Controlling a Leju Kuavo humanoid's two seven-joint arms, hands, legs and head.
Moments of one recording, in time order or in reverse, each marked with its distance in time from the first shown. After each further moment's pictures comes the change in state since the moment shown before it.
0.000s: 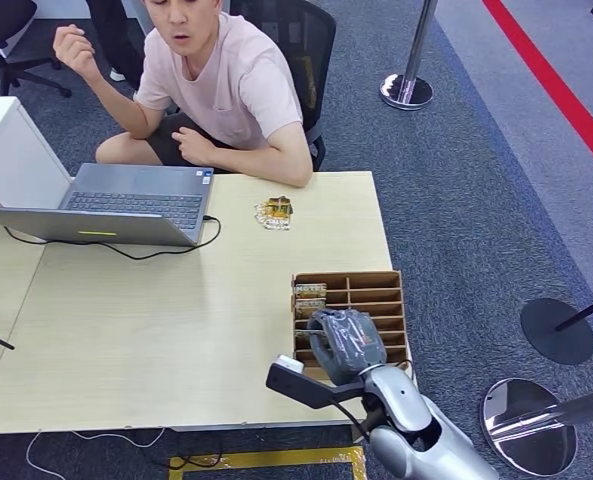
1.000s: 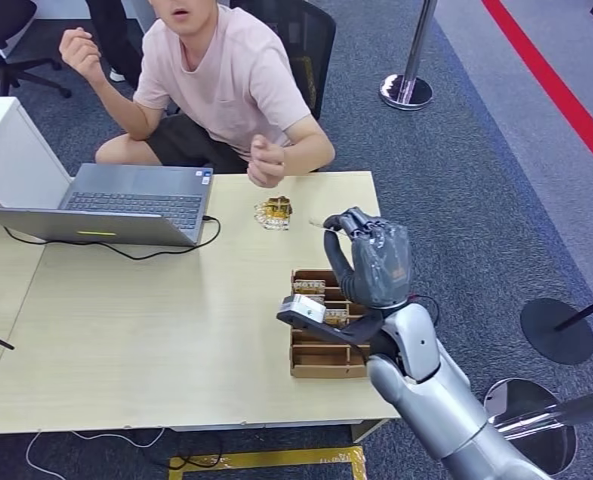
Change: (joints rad) left arm -0.010 -0.002 0.014 0.000 -0.023 0.002 -0.012; right arm -0.207 0.108 -0.153 0.101 0.182 -0.514 -0.263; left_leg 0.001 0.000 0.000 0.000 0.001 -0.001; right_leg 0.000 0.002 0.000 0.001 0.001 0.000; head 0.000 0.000
